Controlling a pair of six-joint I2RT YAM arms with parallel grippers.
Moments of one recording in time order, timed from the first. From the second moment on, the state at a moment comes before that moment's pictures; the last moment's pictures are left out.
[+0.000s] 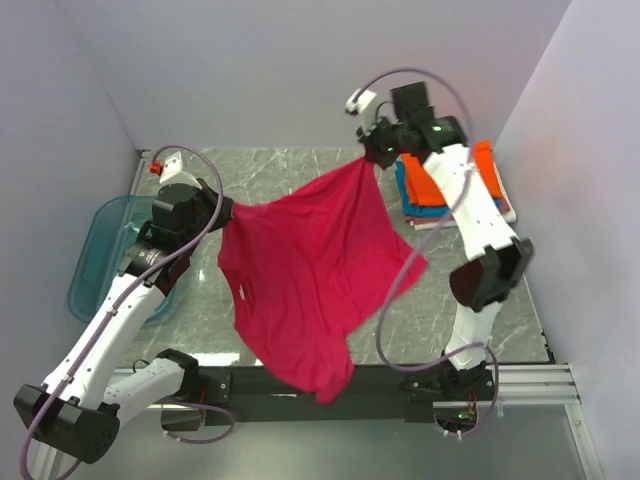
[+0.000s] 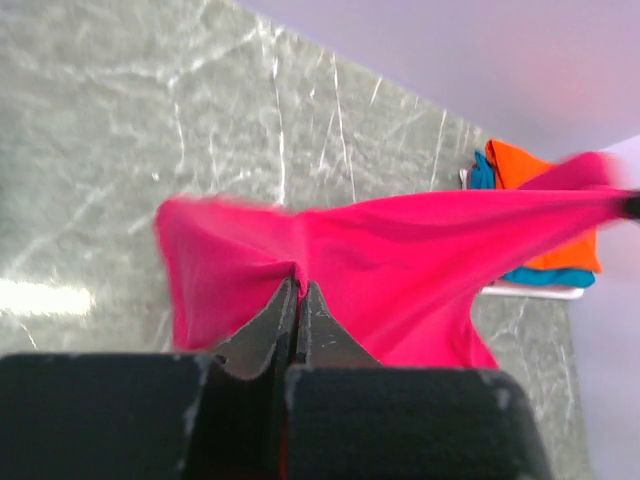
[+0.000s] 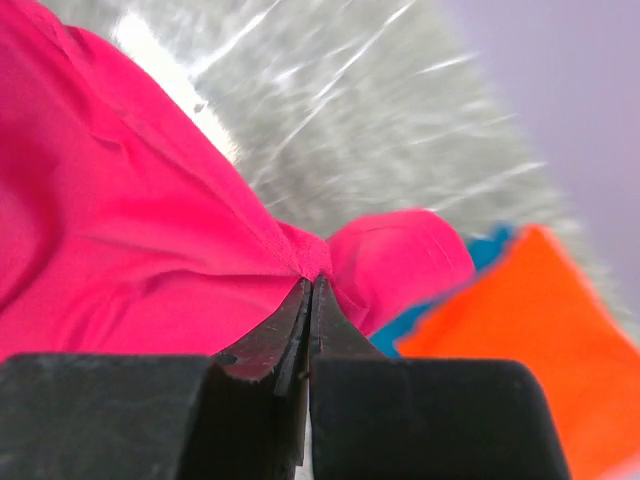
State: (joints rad) left arm -0.36 0.98 1.02 -0.37 -0.19 -0.67; right arm 0.35 1.90 2.14 -1.00 -0.28 -0.53
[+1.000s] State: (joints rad) left arm -0.68 0.63 0.43 -0.40 0.47 -0.83; right arm 0.25 1.03 0.77 -1.02 -0.45 -0.93
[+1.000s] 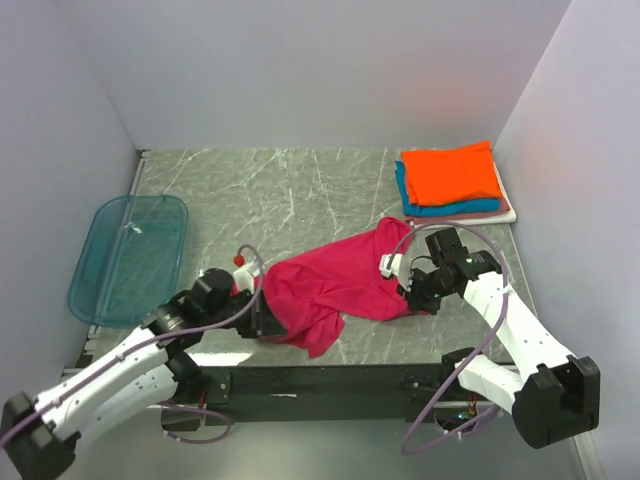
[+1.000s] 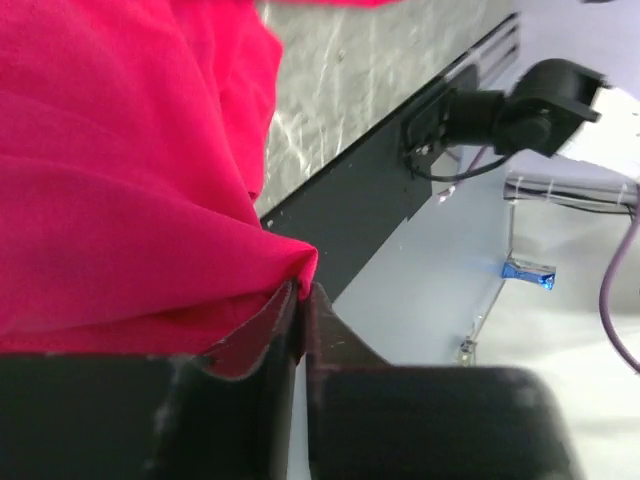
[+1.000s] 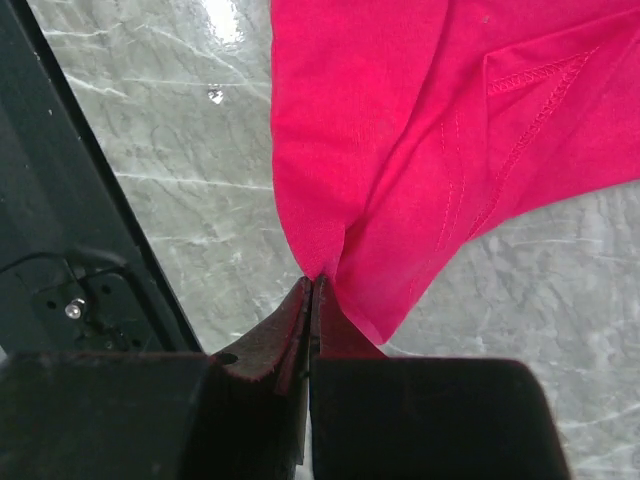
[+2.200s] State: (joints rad) left arm -0.84 0.99 0.51 -0.73 -0.21 -1.33; right arm 0.25 1.18 0.79 -0.91 -0.47 -0.88
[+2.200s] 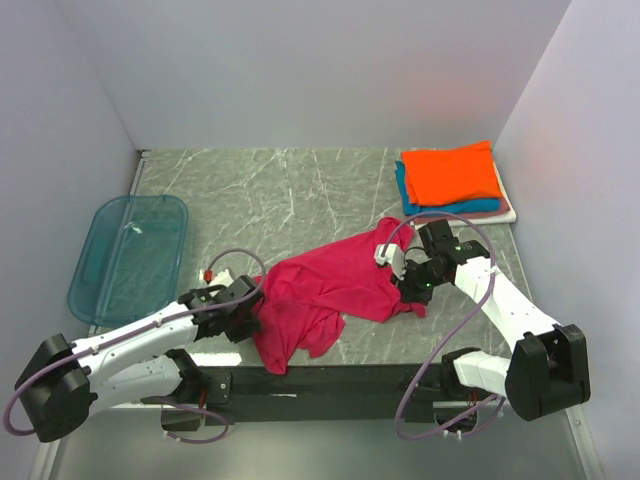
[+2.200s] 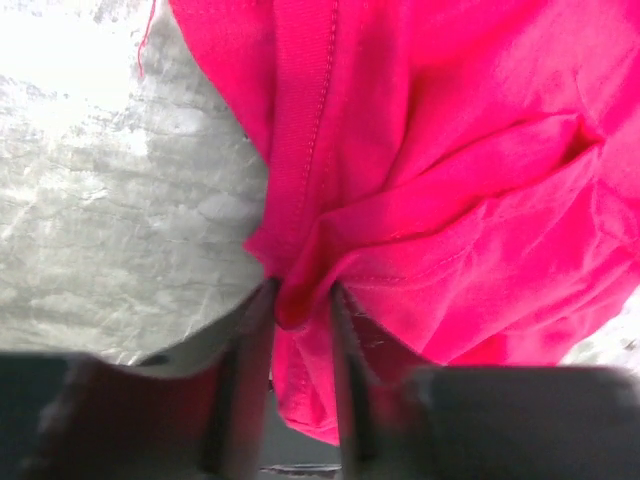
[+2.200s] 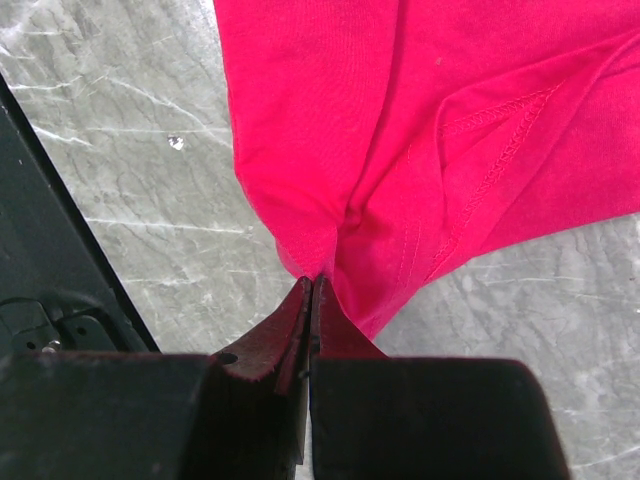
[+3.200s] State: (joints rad) left arm -0.84 0.92 0.50 -0.70 -0.19 -1.22; right arm 0.25 1.22 0.82 -0.90 -0.49 -0.87
